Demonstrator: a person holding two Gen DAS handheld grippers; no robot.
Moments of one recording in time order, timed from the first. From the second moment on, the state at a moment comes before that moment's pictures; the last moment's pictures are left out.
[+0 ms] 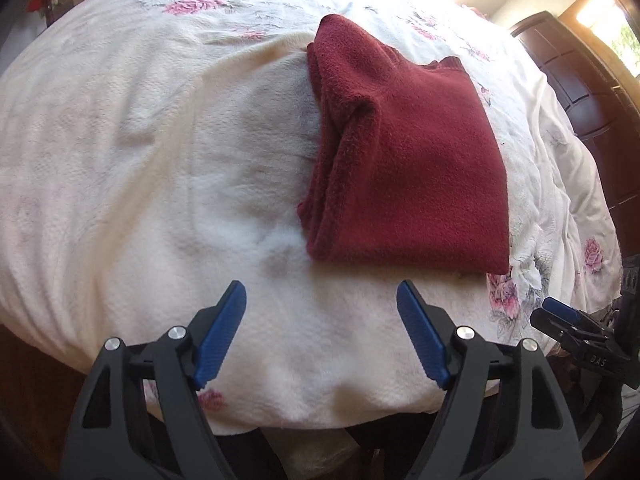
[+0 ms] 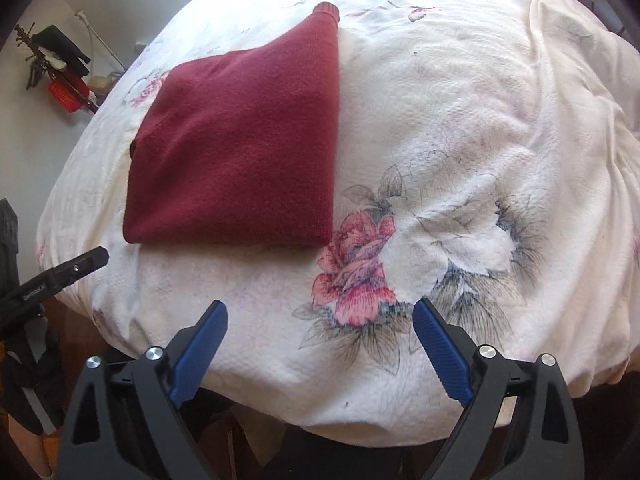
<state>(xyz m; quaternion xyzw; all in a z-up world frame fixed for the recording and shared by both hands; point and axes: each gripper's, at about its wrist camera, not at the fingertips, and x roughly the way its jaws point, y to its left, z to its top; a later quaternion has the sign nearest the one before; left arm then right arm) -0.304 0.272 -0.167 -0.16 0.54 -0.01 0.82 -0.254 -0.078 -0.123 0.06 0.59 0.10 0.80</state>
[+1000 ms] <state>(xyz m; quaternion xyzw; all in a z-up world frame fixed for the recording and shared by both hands) -0.379 0.244 -0.060 -0.05 0.48 0.05 0.88 -0.314 -0.052 -0.018 0.00 0.50 0.04 0.86</state>
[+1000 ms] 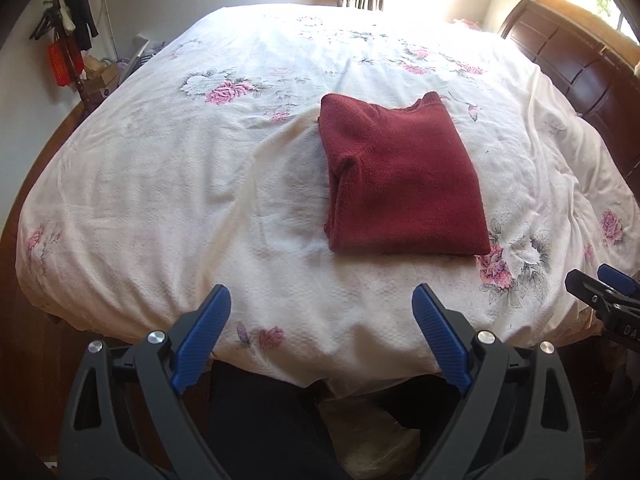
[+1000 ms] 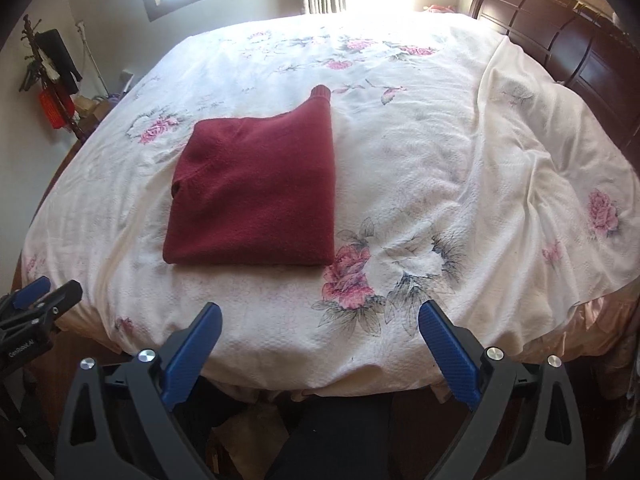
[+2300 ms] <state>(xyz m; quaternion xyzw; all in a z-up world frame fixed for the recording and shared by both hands) -0.398 0.238 -0.039 -0.01 0.47 0.08 0.88 -0.322 -0.027 -0.007 -0.02 0.51 0.04 0.86</state>
